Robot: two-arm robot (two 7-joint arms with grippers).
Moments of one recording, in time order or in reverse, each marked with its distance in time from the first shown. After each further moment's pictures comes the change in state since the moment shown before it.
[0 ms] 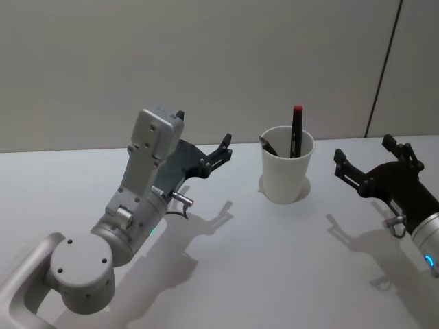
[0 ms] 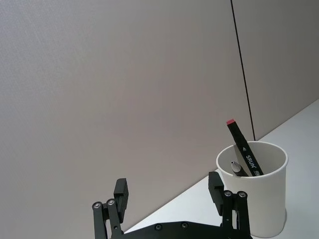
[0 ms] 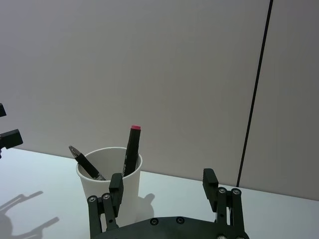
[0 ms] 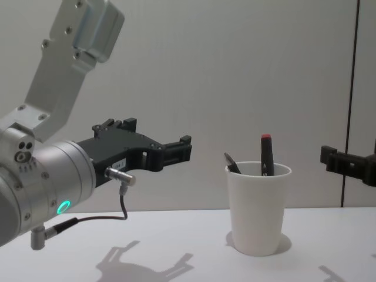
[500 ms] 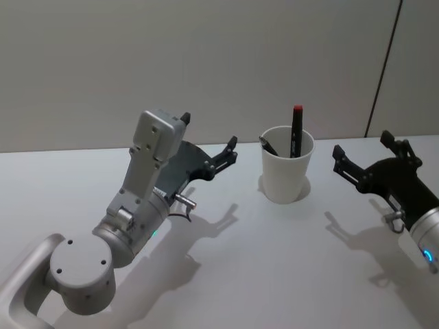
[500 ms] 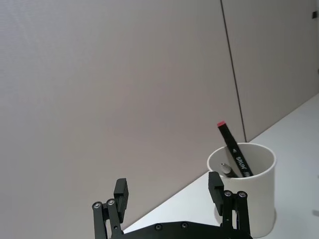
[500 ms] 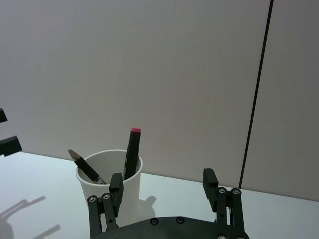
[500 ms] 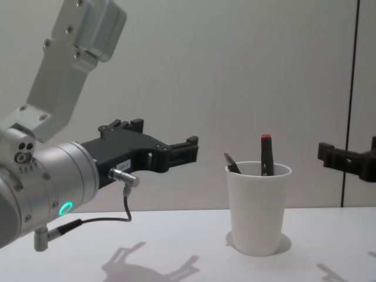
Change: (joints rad) left arm 0.004 -0.004 -0.004 -0.002 -0.005 -0.006 -0.030; right arm 0.022 -0.002 -0.003 0.014 0.021 0.007 0.007
